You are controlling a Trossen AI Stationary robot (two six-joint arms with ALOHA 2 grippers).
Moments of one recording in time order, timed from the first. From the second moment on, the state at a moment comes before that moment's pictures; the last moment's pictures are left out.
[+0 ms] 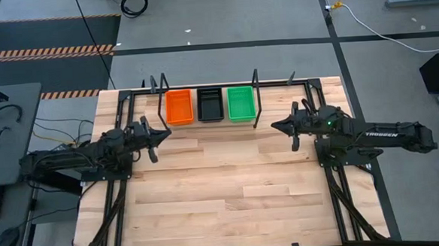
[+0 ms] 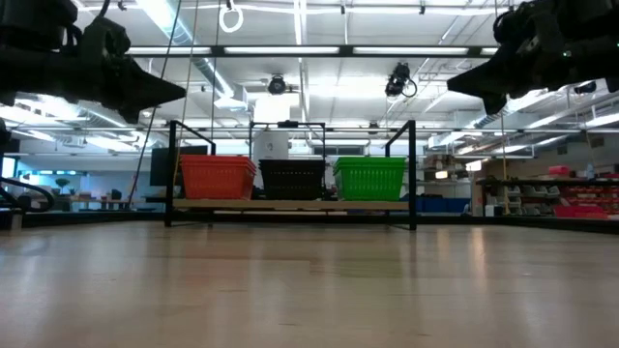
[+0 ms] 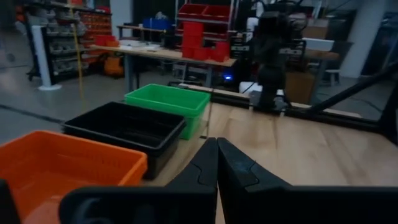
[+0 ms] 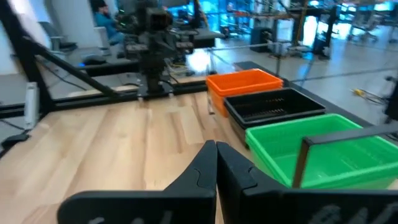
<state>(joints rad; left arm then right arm) 0.17 0.32 0.06 0.25 -0.15 -0.09 -0.26 0.45 0.21 0.15 -0.09 0.05</state>
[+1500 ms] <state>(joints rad) 0.15 0.26 0.01 0.18 -0.21 -0.01 -0.07 0.27 0.01 0.29 0.06 0.02</state>
